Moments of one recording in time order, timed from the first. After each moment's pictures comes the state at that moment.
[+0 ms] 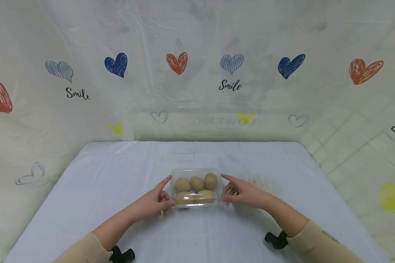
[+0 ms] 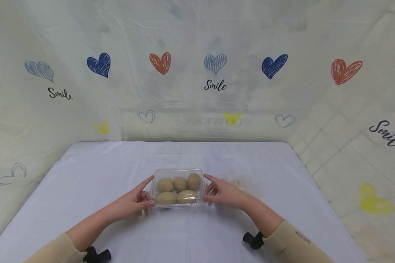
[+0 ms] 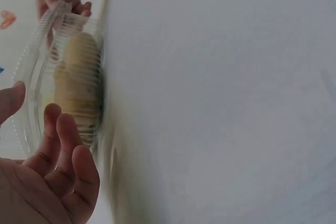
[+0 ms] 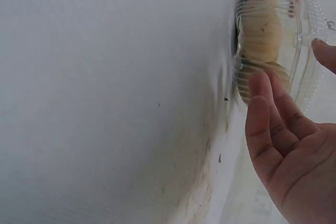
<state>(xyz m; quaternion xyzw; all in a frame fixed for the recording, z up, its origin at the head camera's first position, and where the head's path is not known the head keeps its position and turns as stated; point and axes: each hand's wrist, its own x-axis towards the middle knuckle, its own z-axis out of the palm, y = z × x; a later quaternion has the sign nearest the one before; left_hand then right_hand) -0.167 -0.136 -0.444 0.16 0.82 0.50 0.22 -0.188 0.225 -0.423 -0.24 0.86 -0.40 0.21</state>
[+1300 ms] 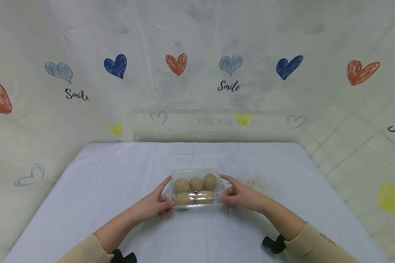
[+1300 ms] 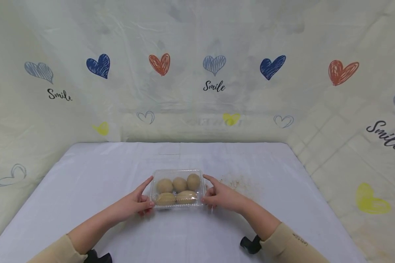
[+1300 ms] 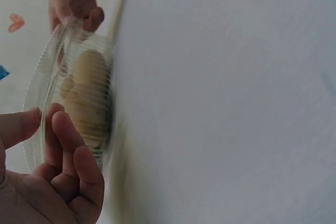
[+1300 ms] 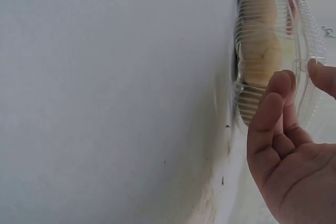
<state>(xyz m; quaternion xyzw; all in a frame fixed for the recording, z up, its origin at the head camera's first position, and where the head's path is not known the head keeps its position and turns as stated) -0.163 -0.131 -0.445 0.12 0.78 0.56 0.26 -0.177 0.216 -0.423 -0.15 0.82 -0.49 0.26</state>
